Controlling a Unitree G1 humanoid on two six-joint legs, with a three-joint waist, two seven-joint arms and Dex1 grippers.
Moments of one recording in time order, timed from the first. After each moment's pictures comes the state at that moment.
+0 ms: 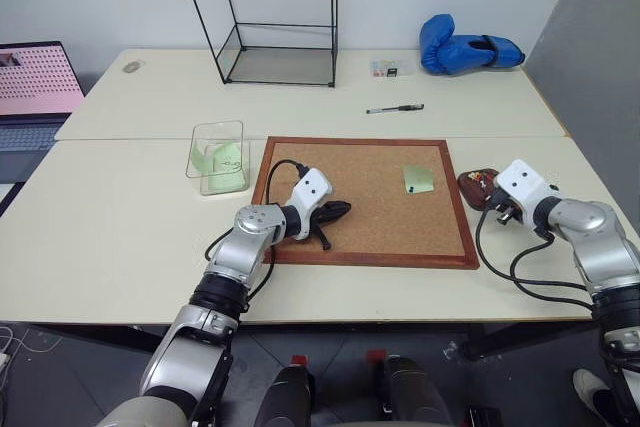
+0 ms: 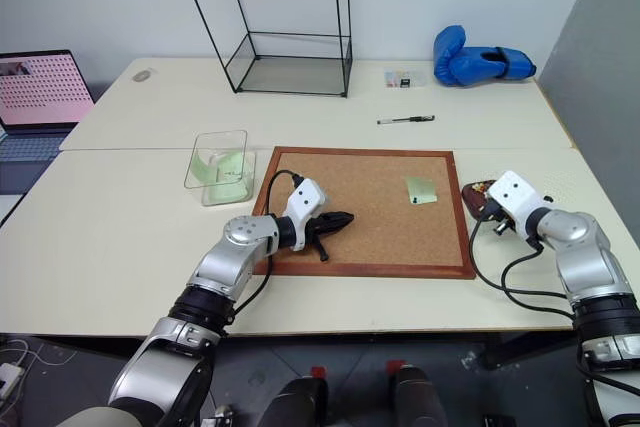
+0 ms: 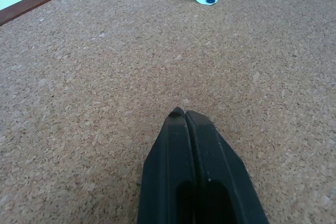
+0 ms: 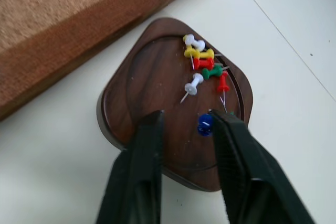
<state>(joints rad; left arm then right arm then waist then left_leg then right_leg) -0.60 0.29 -0.21 0.44 -0.07 0.21 -0.84 -0.46 -0.77 0.07 0.29 -0.10 0.28 0.63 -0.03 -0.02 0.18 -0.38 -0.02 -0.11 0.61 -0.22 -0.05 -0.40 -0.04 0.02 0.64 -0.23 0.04</state>
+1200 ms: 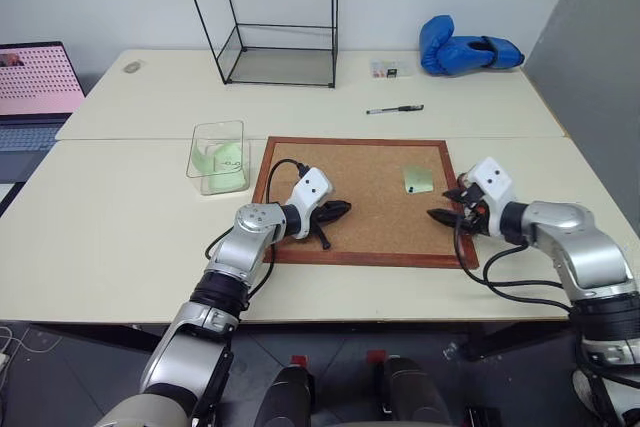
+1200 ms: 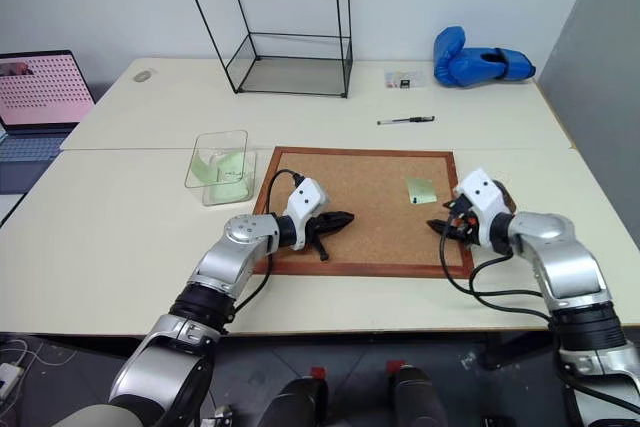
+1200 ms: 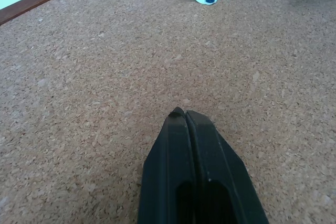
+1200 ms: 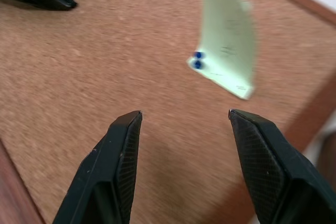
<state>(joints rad) -0.62 0.29 -0.21 0.46 -0.07 0.20 -0.84 -0.43 -0.62 0.06 -0.02 0.20 0.62 0.82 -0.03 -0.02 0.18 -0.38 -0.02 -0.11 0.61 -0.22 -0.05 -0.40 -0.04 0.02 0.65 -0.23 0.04</state>
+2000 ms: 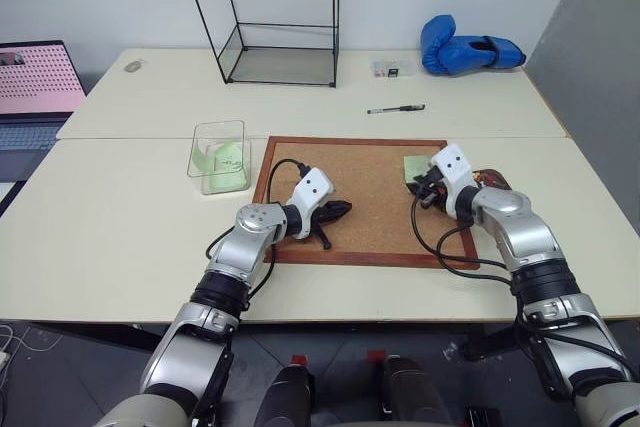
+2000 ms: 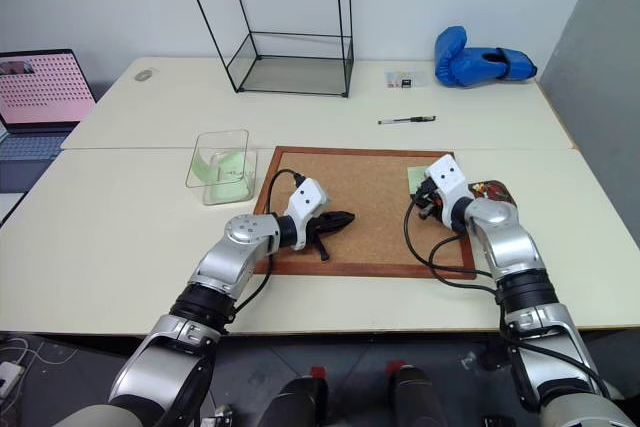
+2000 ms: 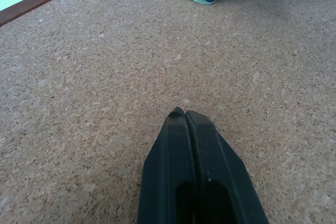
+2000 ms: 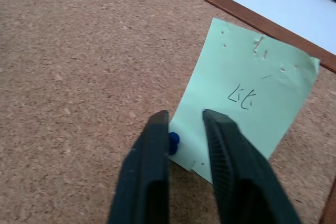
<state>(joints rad) -0.62 0.29 -0.22 0.46 -0.07 0.20 -0.84 -0.64 -0.44 0.11 0.38 0.08 0.38 0.65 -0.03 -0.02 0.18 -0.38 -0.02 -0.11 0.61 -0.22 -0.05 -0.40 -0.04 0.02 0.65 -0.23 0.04</state>
